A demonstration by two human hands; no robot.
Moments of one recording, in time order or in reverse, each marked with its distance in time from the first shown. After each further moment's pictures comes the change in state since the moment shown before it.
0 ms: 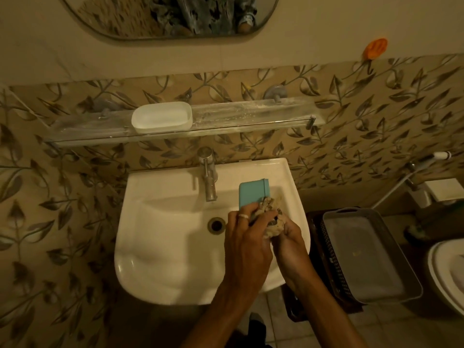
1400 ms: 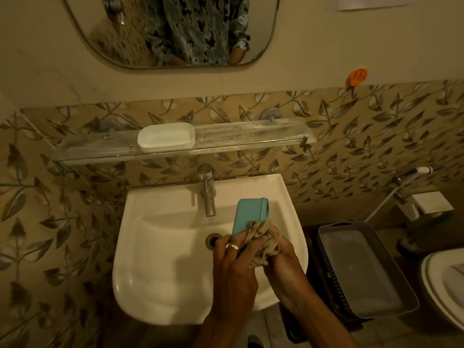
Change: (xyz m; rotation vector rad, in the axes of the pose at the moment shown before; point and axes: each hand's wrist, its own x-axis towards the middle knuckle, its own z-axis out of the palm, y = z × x) left_hand -0.025 -0.026 -0.015 0.002 0.055 0.099; right_hand -0.013 -0.009 0.019 0.176 -0.075 0.064
